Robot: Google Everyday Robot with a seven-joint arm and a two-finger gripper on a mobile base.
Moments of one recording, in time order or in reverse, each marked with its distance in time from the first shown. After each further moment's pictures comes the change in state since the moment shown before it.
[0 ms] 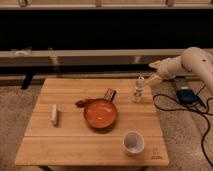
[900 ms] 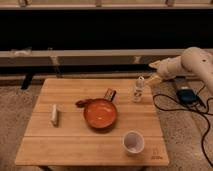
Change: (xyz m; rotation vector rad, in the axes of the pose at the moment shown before) arm 0.000 0.000 0.000 0.000 0.000 0.000
